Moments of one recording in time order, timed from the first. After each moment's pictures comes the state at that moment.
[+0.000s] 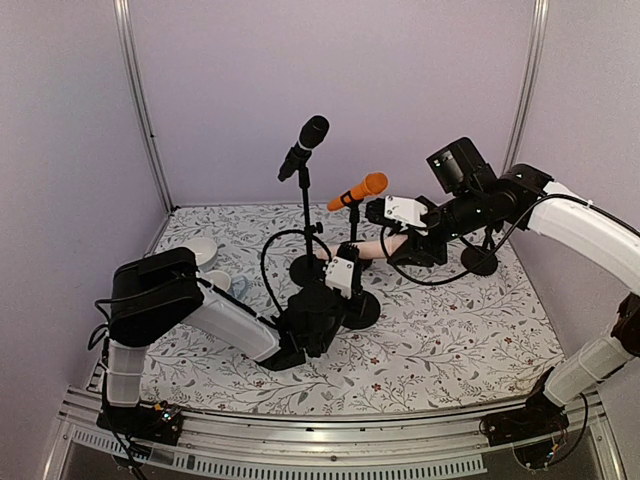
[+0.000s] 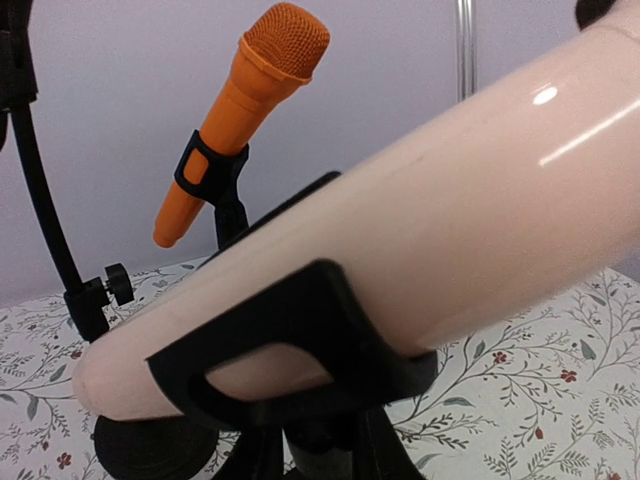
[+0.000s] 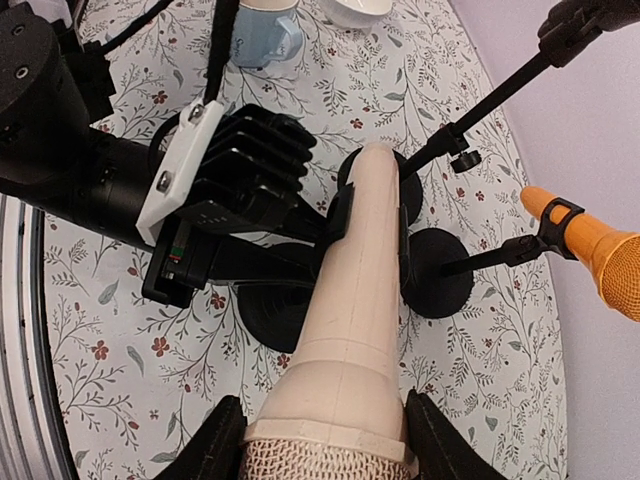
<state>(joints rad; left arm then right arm) -1.19 2.12 1.06 1.08 -0.77 0.06 0.76 1.48 1.46 -0.84 -0.19 -0.72</state>
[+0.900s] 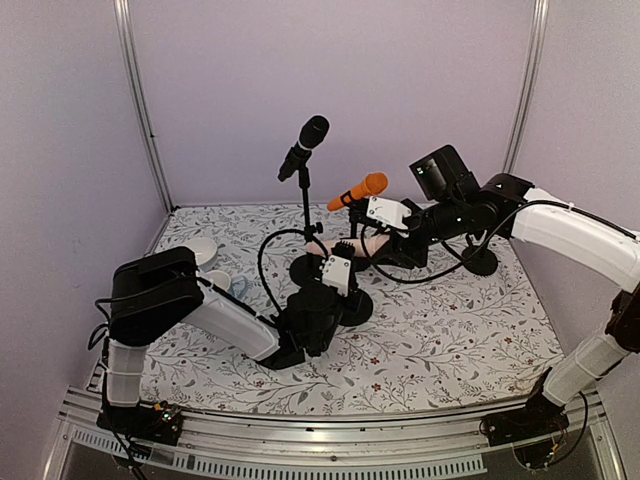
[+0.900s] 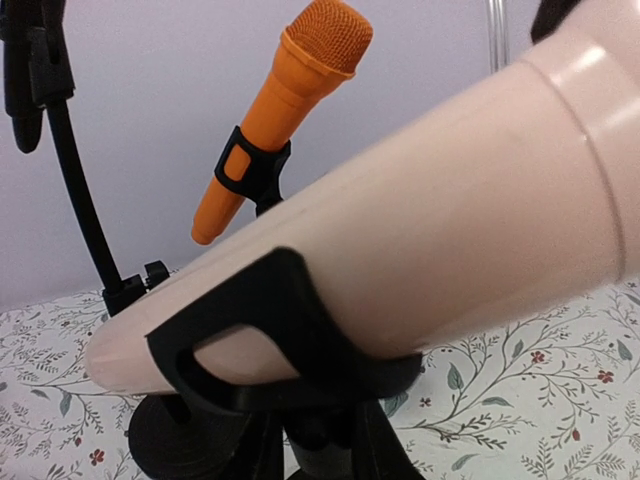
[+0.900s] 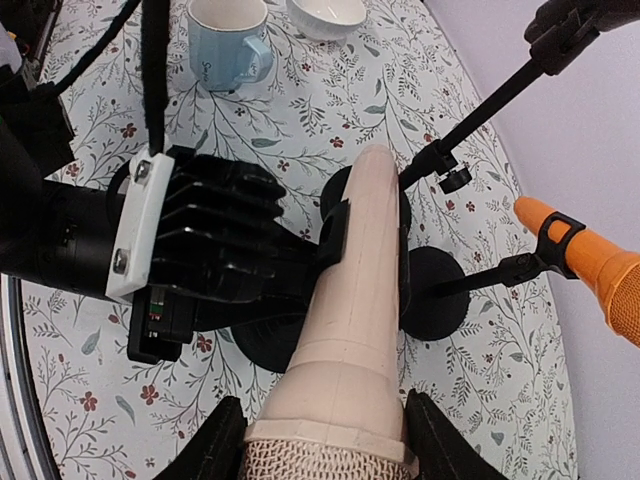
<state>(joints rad) -1.19 2.12 1.06 1.08 -0.85 0.10 0.81 1.53 1.42 -0.69 -0.14 -0.63</state>
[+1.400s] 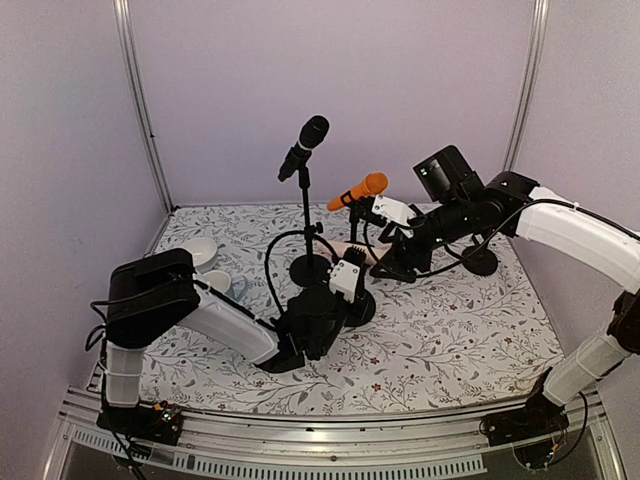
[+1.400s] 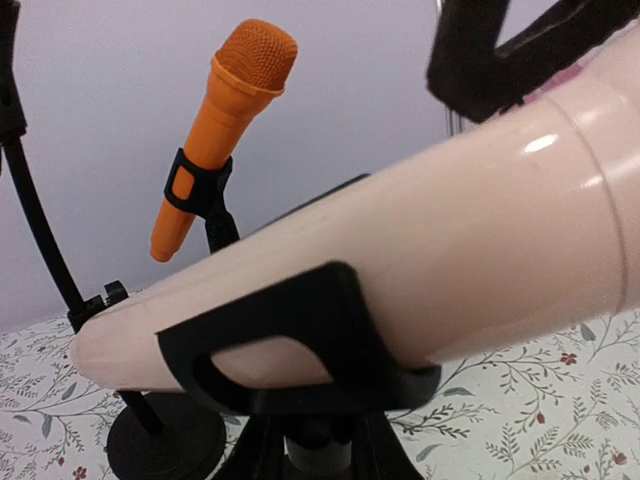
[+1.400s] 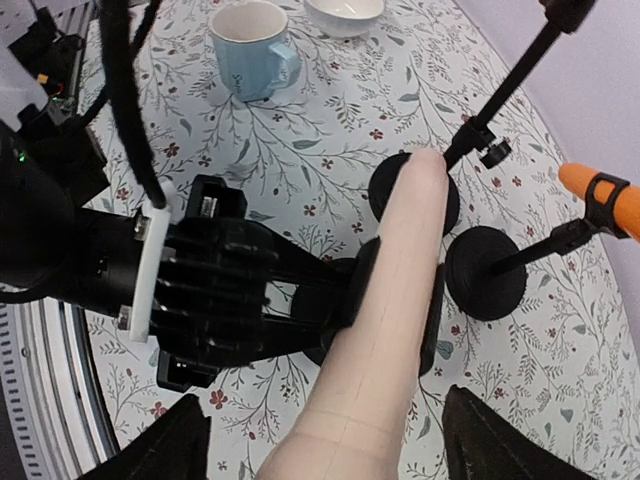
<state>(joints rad) -1.20 2.11 1.05 1.08 -0.78 0.12 0.80 1.50 1.43 -0.75 -0.21 -0.46</state>
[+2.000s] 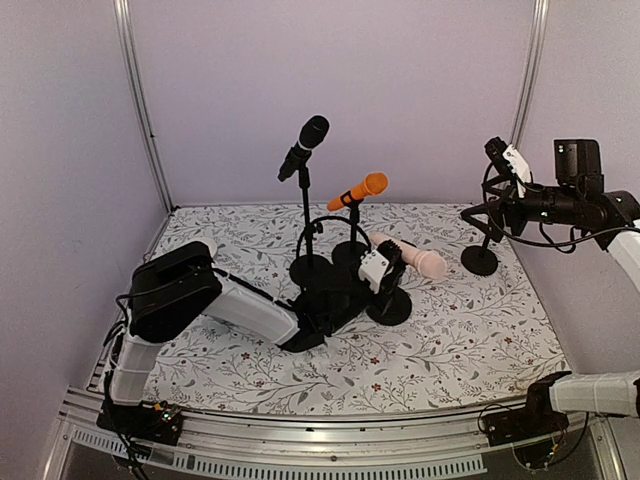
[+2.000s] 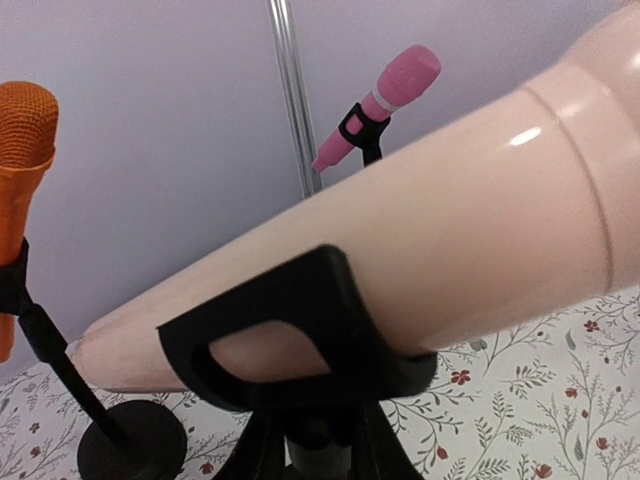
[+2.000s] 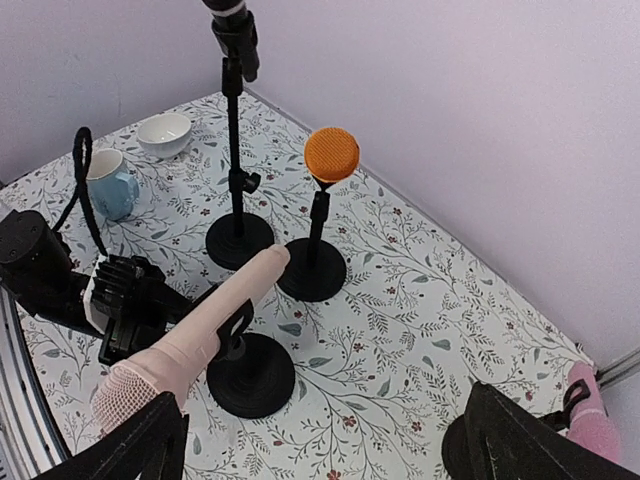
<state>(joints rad) -1.13 2.21 1.24 1.00 -0.32 0.17 0.26 1.05 1.27 -0.68 -0.47 -0.40</state>
